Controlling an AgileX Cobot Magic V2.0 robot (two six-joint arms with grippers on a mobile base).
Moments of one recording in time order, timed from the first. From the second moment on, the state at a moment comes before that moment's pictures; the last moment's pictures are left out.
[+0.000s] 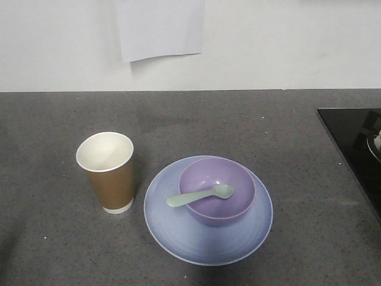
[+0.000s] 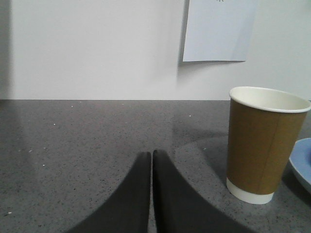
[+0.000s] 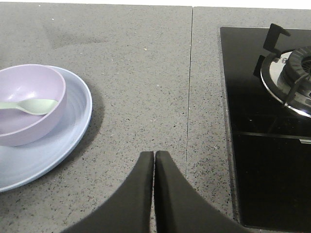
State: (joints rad) left arm -0.08 -0.01 -0.03 0.15 0.15 -0.28; right arm 0.34 0.40 -0.59 -0.30 0.80 0.36
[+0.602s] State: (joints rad) left arm 0.02 -0.01 0.03 0.09 0.05 -0.15; right arm 0.34 0.40 -0.59 -0.30 0.80 0.36
